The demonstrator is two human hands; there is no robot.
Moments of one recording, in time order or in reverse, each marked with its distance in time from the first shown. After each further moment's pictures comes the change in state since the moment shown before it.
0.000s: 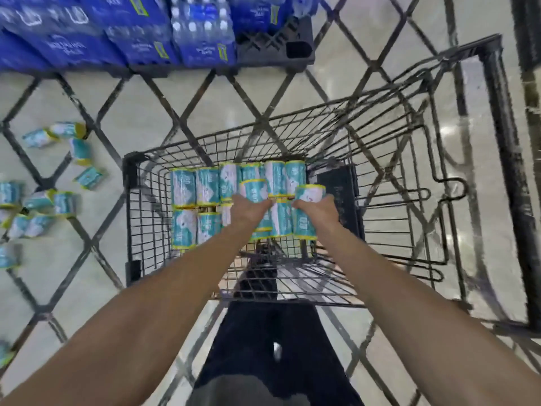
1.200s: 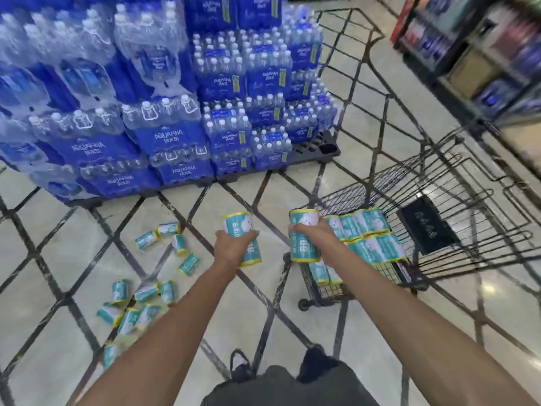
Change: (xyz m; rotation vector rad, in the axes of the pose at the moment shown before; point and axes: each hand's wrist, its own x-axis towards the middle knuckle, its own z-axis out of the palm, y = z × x) left_hand -0.049 -0.157 -0.547 -0.225 0.050 0.308; right_hand -0.370 -0.103 0.349 0.360 -0.122 -0.269
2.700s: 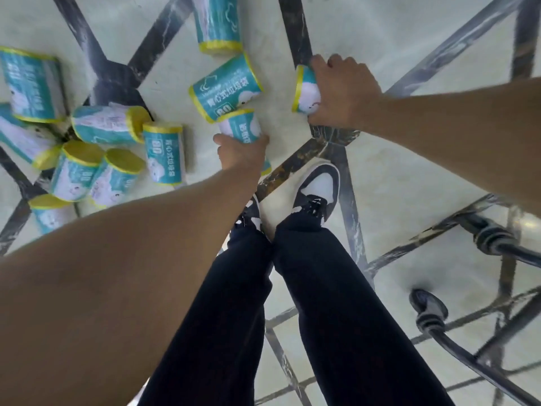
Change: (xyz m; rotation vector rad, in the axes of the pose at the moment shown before) left_hand 0.737 -0.523 -0.005 0.042 0.369 -0.773; right_hand 0.723 0.366 0.533 -1.769 -0.691 -0.639
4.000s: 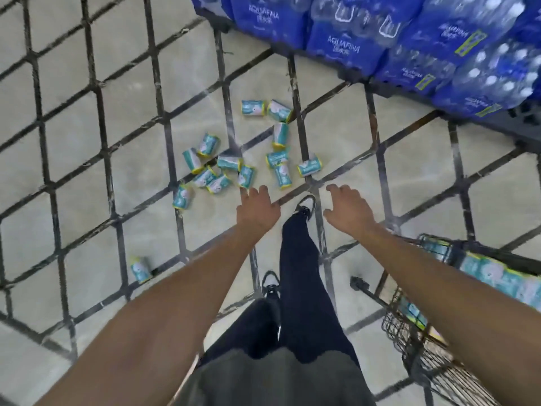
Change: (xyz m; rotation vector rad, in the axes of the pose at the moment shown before) left_hand -0.528 -0.091 -0.365 0.523 0.018 0.627; right_hand -0.568 -0.171 -0.285 0.092 0.039 0.108
